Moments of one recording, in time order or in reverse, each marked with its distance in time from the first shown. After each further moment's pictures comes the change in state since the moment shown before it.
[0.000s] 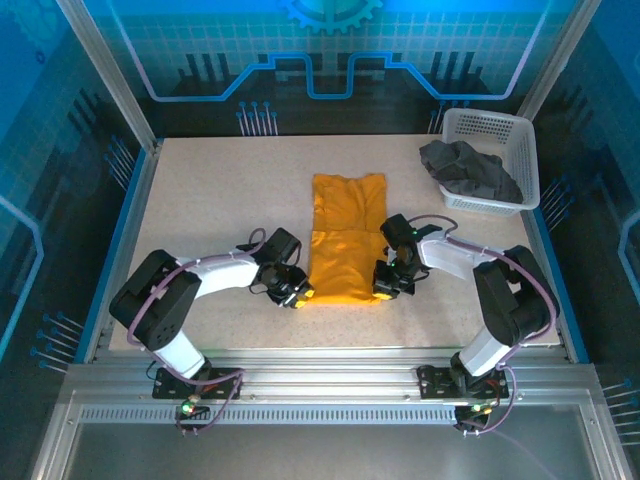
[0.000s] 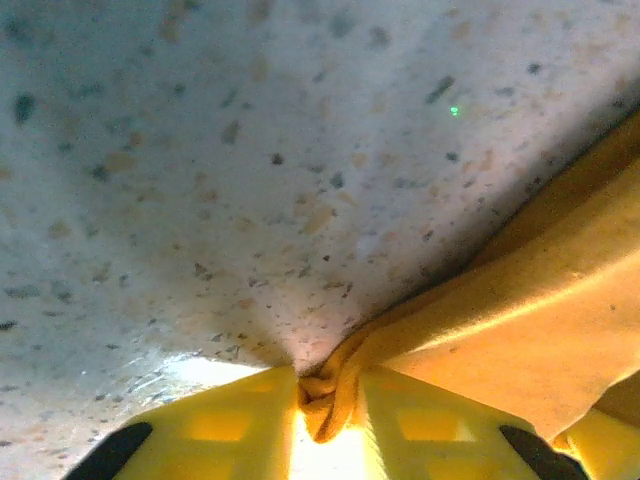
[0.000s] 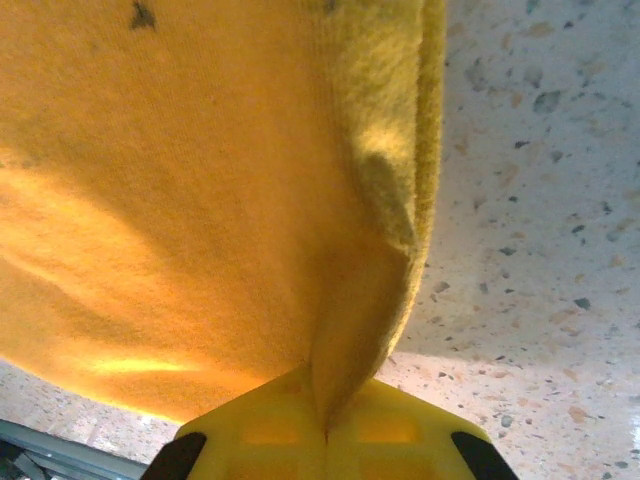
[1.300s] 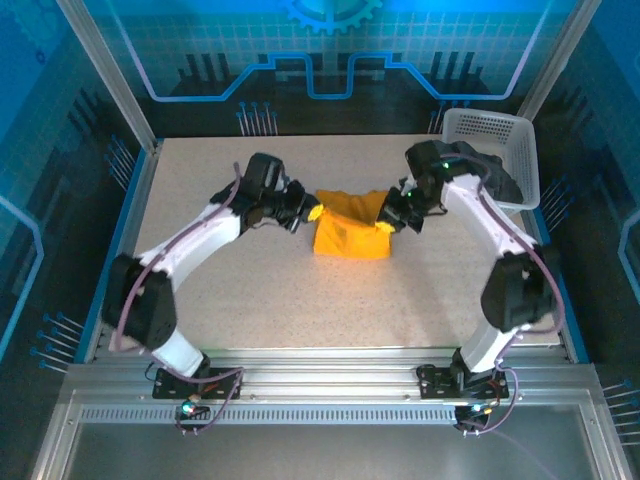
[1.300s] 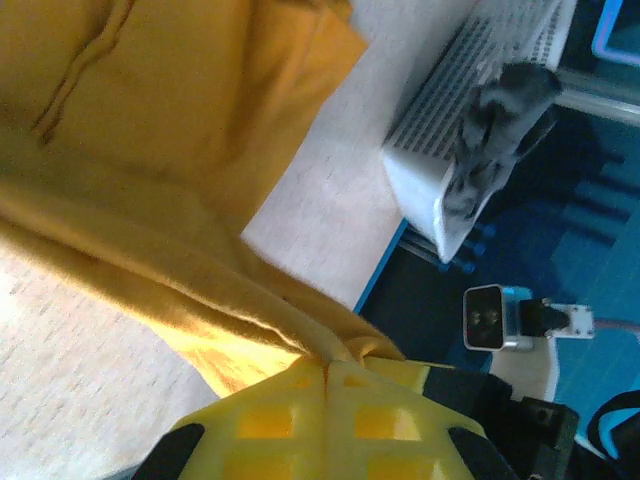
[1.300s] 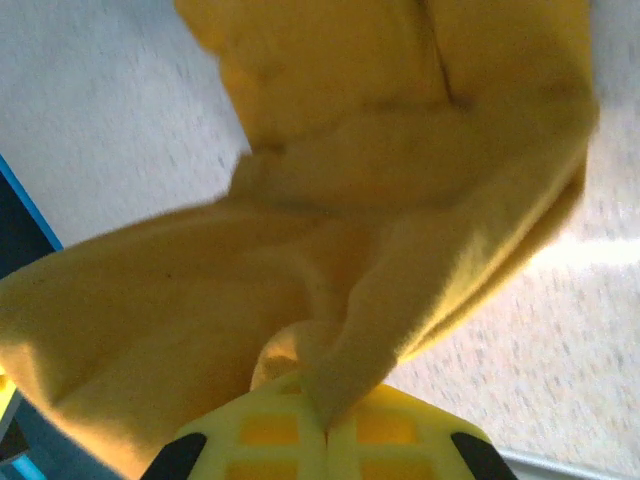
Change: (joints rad) left arm 0.190 0.022 0.524 0.011 0.097 -0.010; right arm -0.198 0.129 0.668 -0.356 -0.135 0.080
